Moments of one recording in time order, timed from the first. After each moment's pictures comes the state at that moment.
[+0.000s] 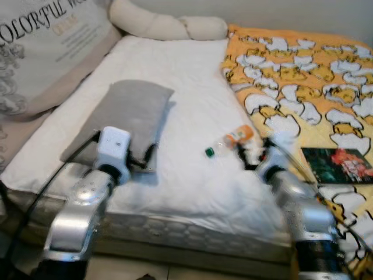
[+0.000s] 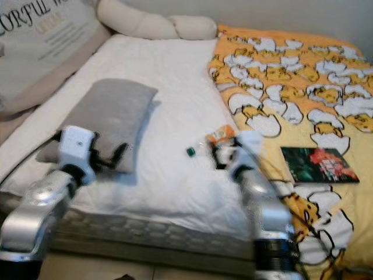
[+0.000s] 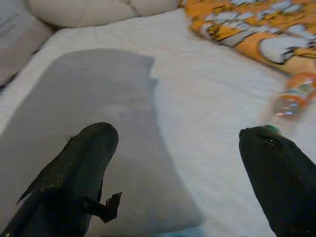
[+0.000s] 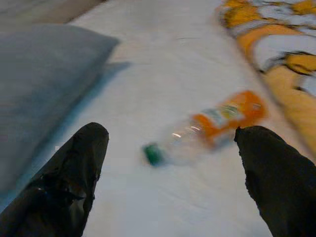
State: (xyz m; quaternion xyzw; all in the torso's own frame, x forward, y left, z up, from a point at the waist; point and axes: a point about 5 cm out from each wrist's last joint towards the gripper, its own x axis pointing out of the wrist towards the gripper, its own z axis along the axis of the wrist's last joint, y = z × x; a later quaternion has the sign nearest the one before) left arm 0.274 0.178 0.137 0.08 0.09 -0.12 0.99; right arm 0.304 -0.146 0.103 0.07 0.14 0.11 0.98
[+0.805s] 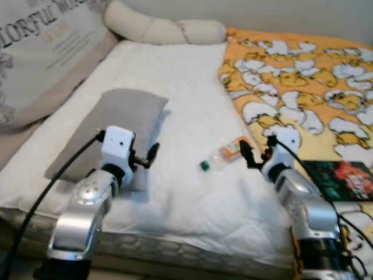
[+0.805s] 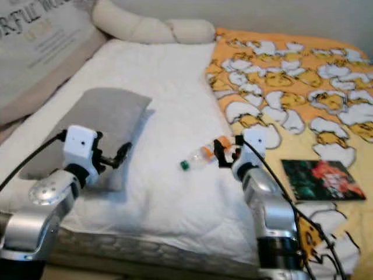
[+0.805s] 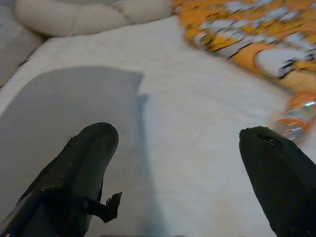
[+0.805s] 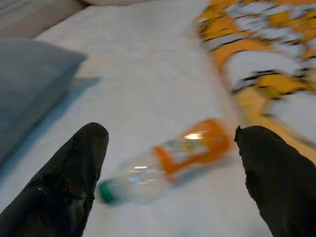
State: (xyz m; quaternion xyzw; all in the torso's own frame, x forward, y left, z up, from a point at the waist) left arm 0.275 0.169 0.137 0.08 0.09 -0.13 0.98; right arm 0.303 -0.161 0.102 0.07 0.14 0.08 0.98
